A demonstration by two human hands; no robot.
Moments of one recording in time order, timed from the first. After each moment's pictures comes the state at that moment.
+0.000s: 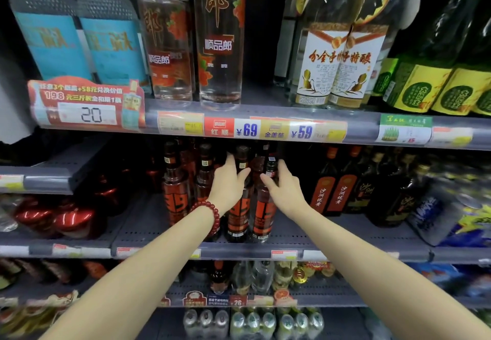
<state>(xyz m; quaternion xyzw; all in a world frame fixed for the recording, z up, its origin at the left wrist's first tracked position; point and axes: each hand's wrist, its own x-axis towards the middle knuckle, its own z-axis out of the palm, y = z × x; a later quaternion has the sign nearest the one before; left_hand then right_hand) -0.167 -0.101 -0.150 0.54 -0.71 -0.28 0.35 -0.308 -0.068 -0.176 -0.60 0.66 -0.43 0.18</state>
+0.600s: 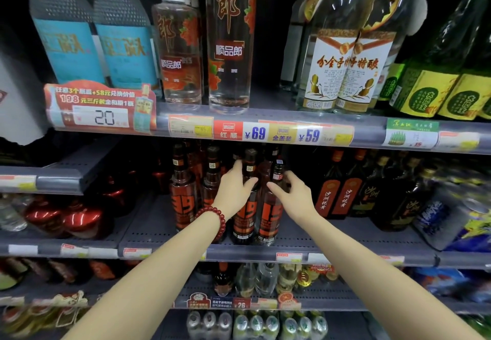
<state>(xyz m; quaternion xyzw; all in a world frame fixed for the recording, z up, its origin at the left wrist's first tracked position) -0.156 -0.106 -0.169 0.48 -0.75 -0.28 0.36 -0.310 -0.060 -0.182 -0.56 0.67 -0.44 0.20</state>
